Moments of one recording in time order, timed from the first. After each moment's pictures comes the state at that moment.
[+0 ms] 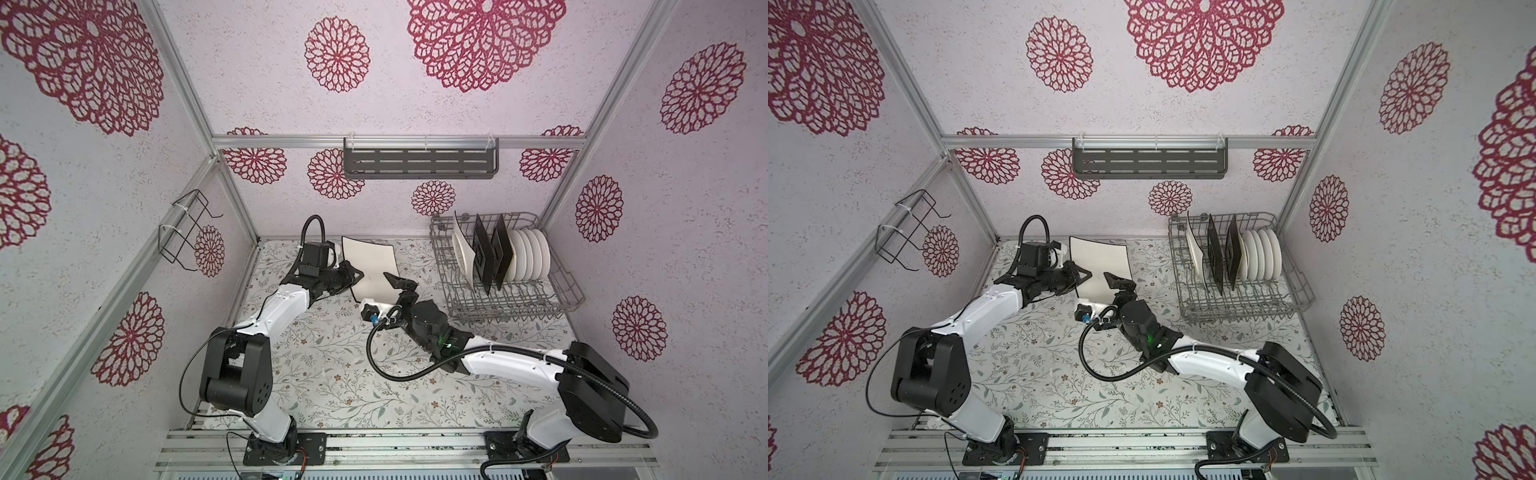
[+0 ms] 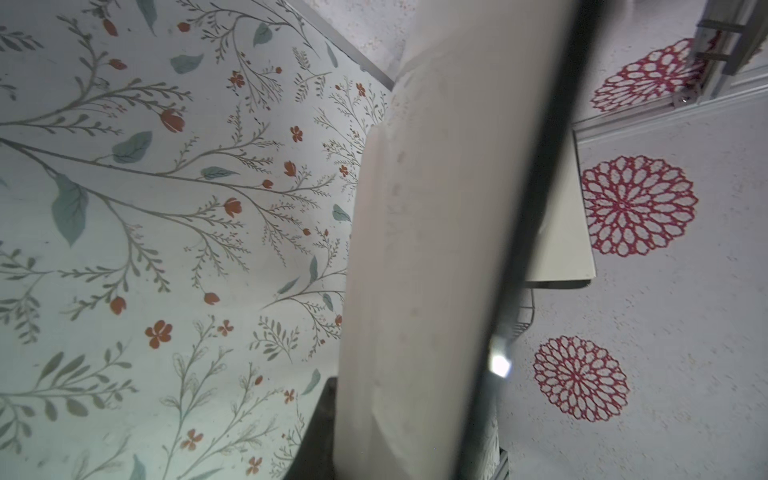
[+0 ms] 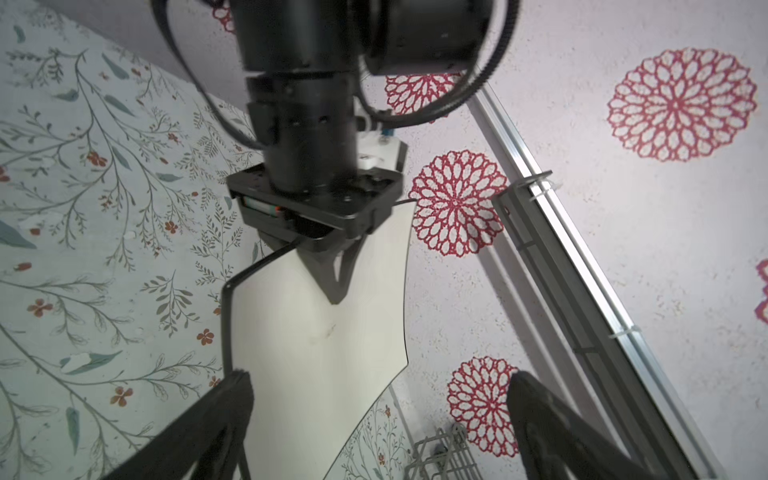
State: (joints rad) left arm -0.22 1.67 1.18 -0.20 0.48 -0.72; right arm 0.99 1.49 0.92 0.51 0.31 -0.83
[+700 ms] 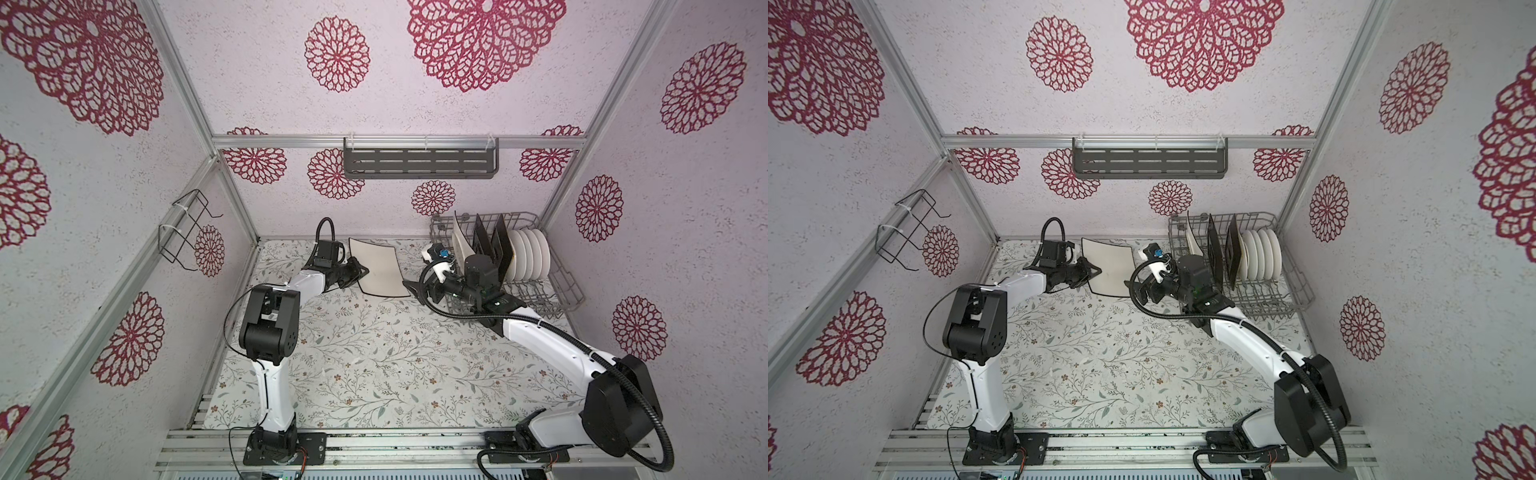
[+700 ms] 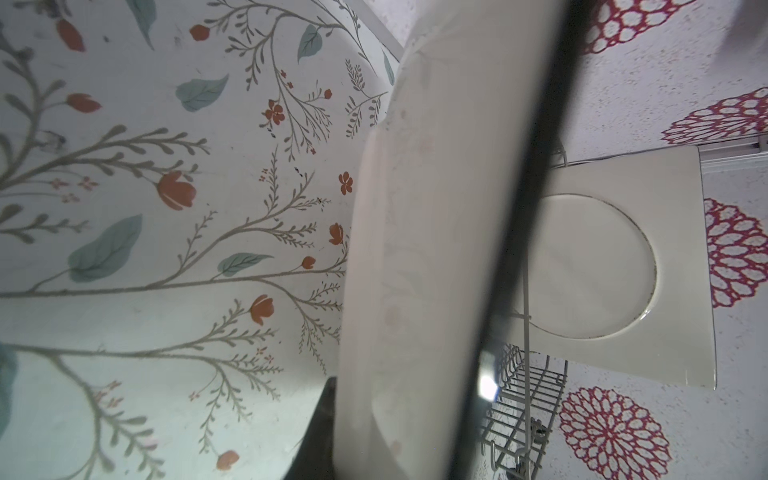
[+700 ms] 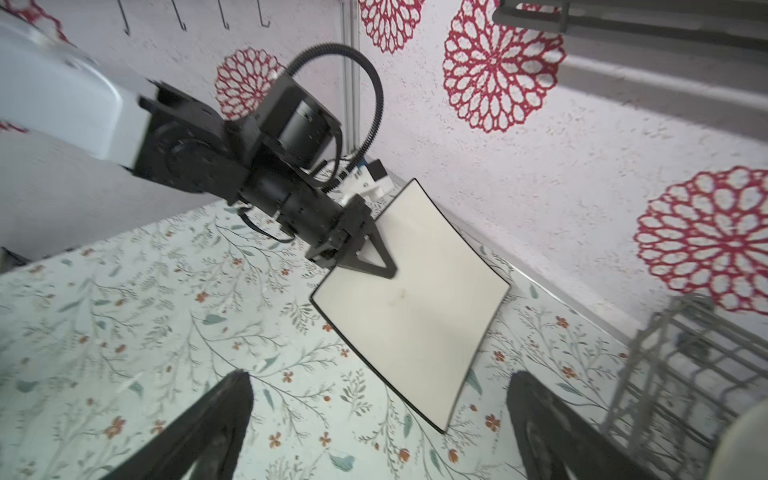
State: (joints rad) left arm -0.19 2.08 1.42 -0.07 0.54 -0.73; right arm 0.53 1.42 1.04 0.12 -0.41 -0.08
